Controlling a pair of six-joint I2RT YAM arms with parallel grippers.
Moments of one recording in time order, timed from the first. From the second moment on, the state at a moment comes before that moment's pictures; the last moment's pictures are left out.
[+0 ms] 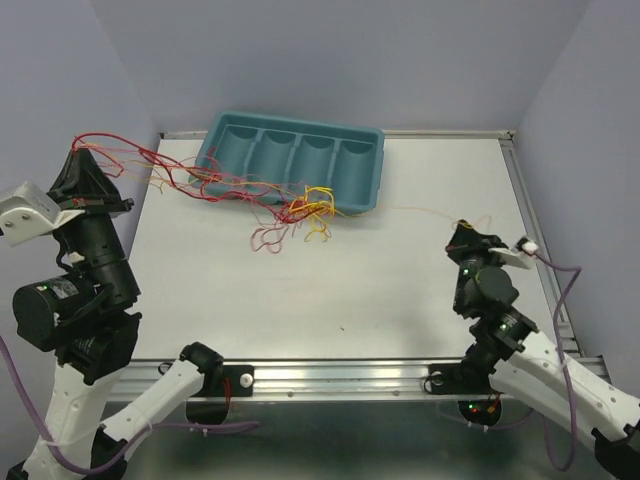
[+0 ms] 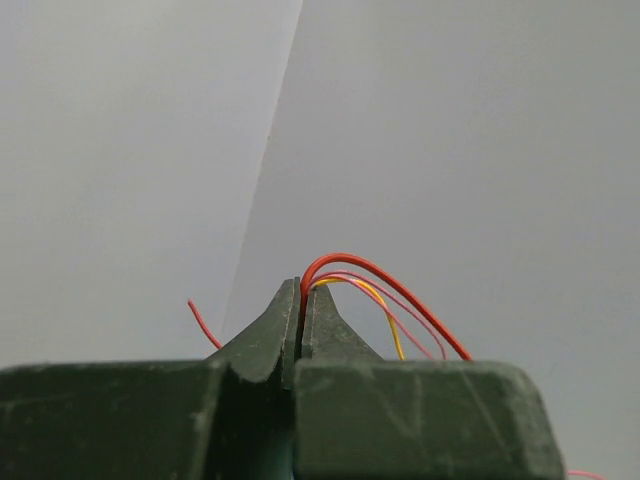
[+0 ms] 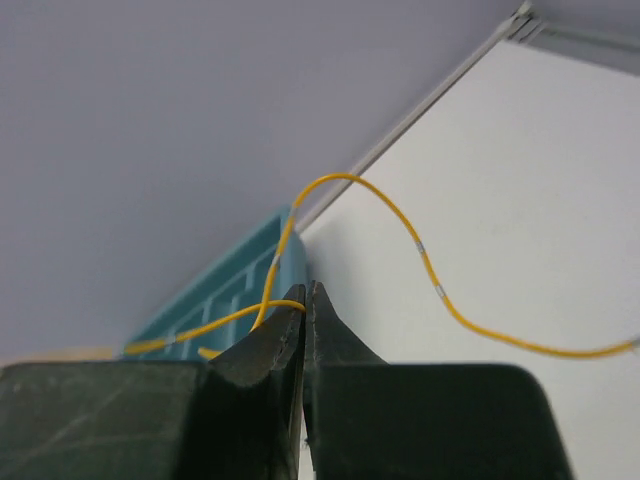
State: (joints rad) left arm -0.52 0.65 1.28 0.16 -0.75 0.23; right arm 0.75 0.59 0.41 0.28 1.02 0.65
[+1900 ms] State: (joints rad) left arm -0.52 0.63 1.15 0.10 -0.55 0.16; right arm 0.95 1.05 0.62 0.48 0.58 0.45
